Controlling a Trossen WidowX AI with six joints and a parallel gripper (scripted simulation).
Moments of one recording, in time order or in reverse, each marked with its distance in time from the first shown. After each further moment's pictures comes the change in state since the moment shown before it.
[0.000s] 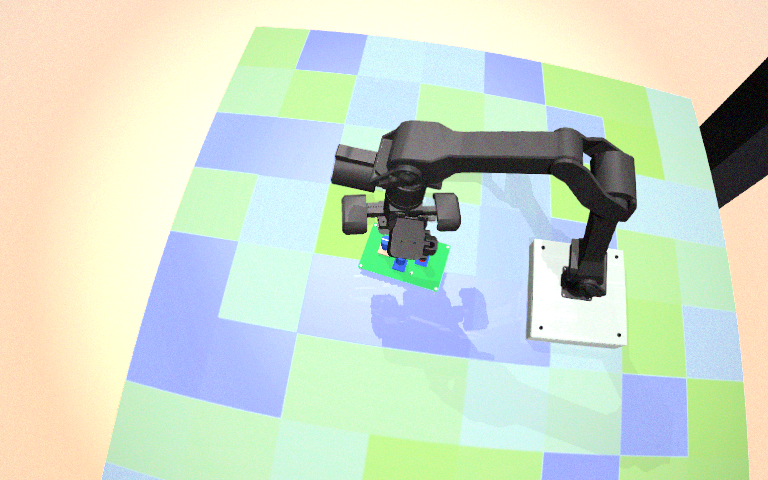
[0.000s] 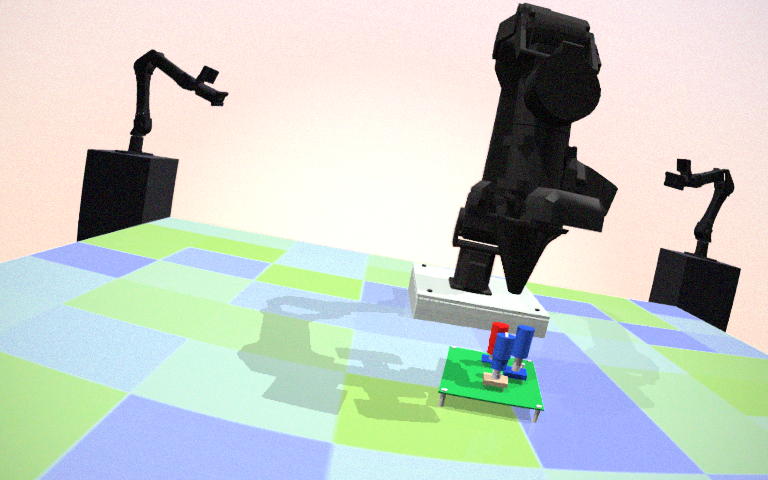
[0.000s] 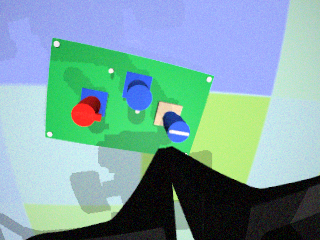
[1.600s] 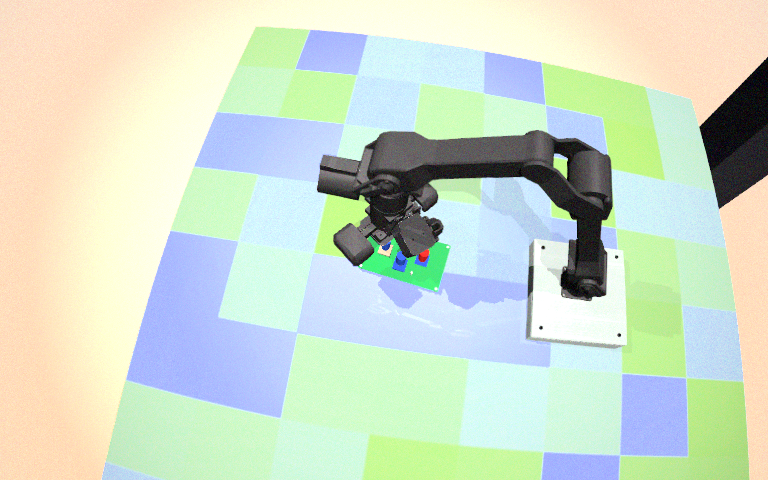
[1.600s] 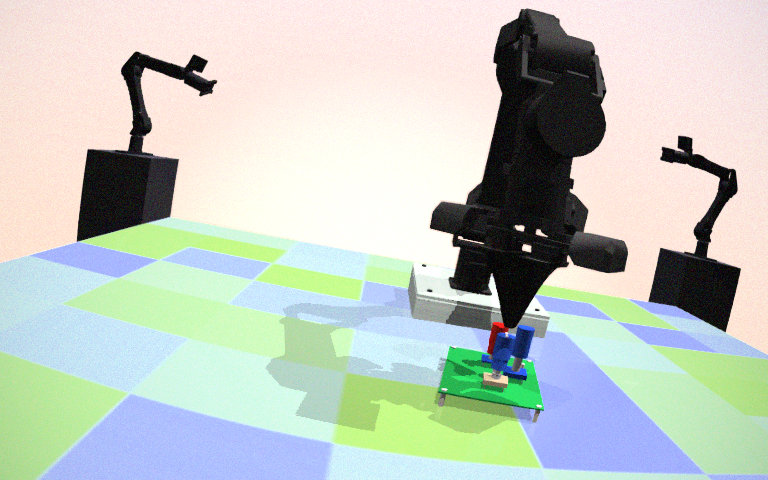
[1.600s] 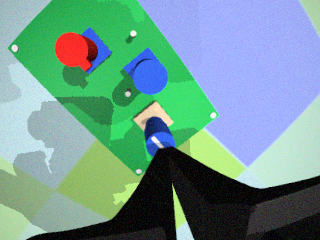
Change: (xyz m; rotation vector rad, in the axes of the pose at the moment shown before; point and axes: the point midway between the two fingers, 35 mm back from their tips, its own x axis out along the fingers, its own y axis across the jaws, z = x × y) arm 0.029 -0.019 -0.006 -0.662 -0.003 0.020
